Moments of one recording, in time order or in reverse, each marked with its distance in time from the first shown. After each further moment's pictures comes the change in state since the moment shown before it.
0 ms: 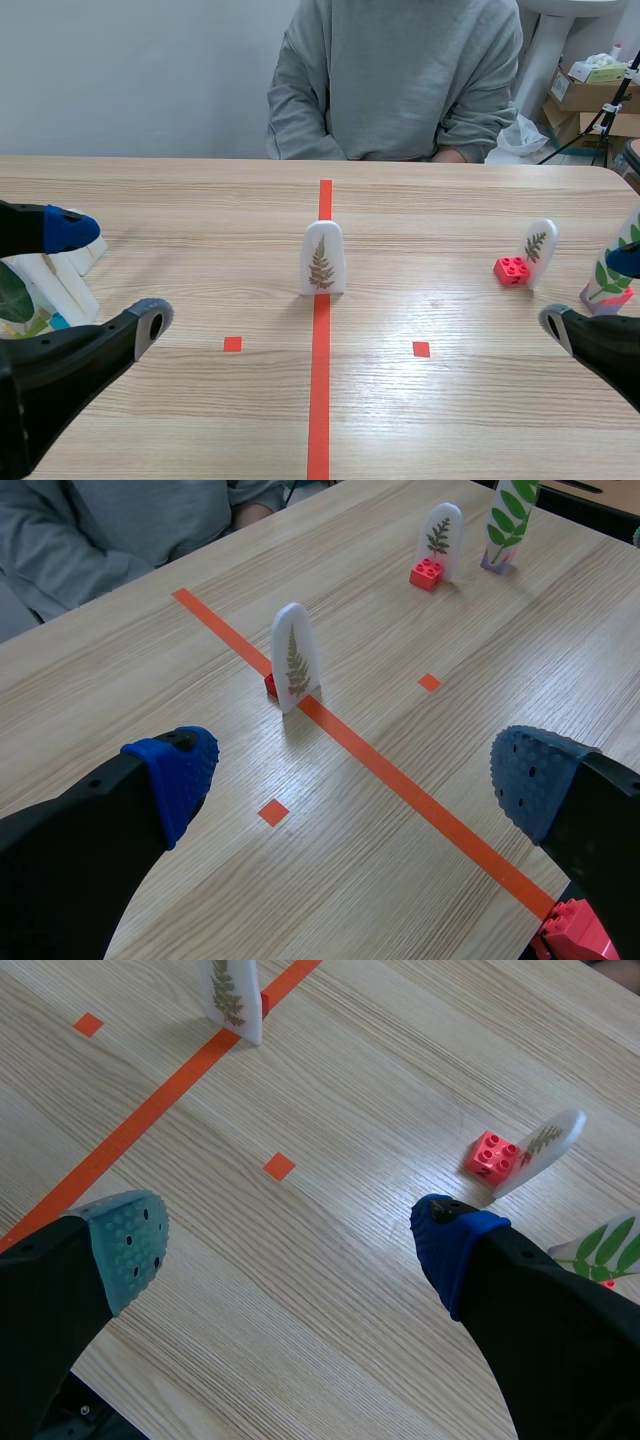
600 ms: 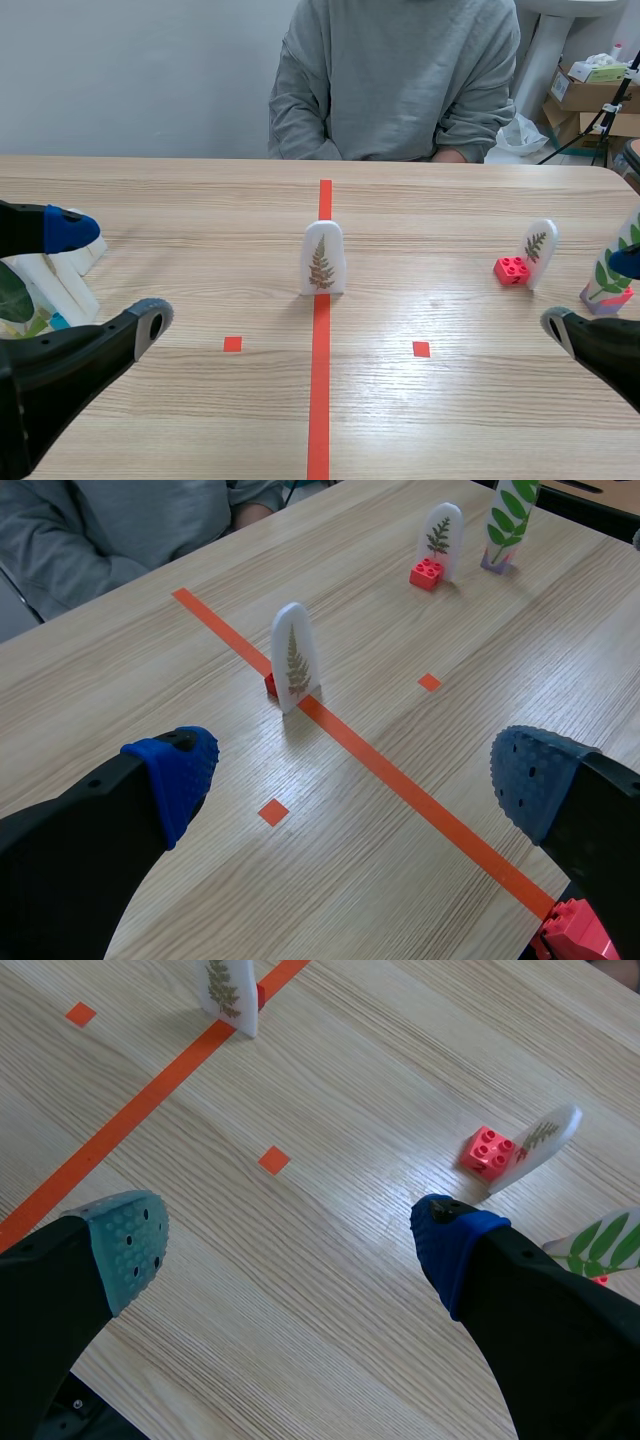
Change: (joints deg) left arm 0.0 0.0 0.0 0.0 0.0 0.0 0.0; right arm 0.0 0.0 0.0 0.0 -1.1 0.0 0.0
